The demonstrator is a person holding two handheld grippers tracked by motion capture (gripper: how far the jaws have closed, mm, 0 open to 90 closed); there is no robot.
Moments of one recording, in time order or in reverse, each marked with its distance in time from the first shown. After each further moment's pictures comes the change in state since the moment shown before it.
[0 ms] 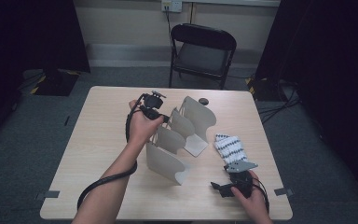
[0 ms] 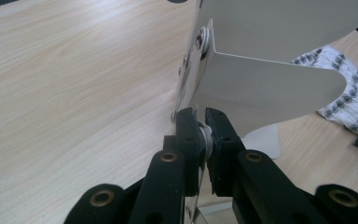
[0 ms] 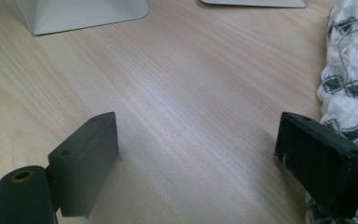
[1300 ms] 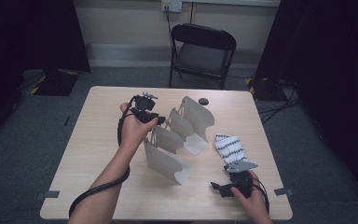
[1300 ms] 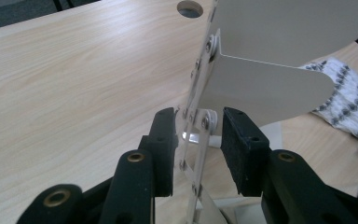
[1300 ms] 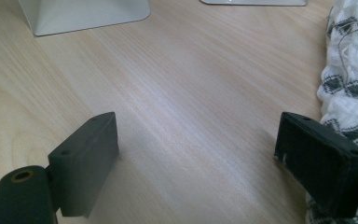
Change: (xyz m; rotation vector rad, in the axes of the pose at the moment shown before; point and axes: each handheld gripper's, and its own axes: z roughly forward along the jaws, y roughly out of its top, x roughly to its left) left arm 0.005 -0.015 -0.020 -0.076 0.045 -0.013; right arm 0.000 0.000 0.000 0.001 -0.002 -0.001
